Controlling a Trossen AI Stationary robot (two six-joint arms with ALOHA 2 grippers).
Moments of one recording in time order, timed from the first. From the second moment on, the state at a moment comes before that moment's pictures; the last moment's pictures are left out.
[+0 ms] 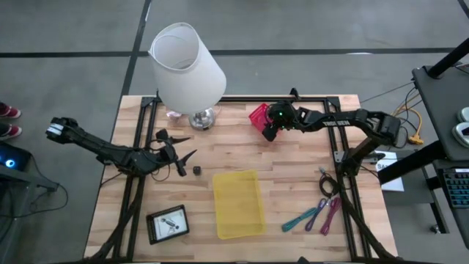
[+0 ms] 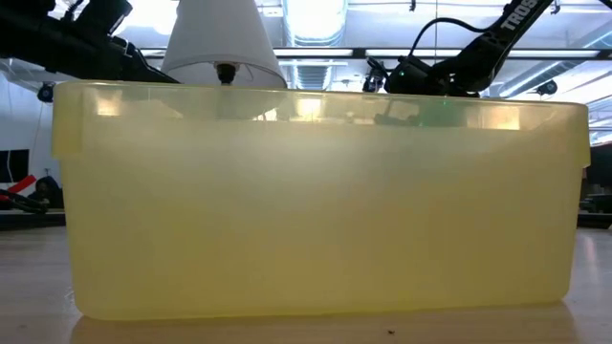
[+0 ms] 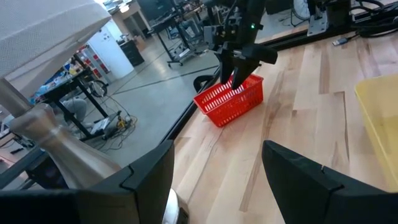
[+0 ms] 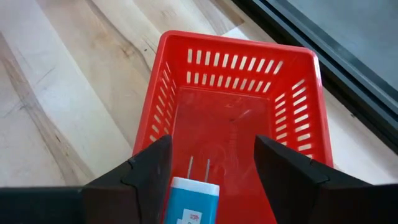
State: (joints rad) left arm -0.34 0.70 0.27 0.22 -0.91 0.22; right arm -0.51 1.58 0.78 -0.01 0.13 0.10
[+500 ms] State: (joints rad) left arm -0.34 0.78 0.28 0.23 -0.91 0.22; right arm -0.42 1.55 0.78 0.21 -0.13 -0.10
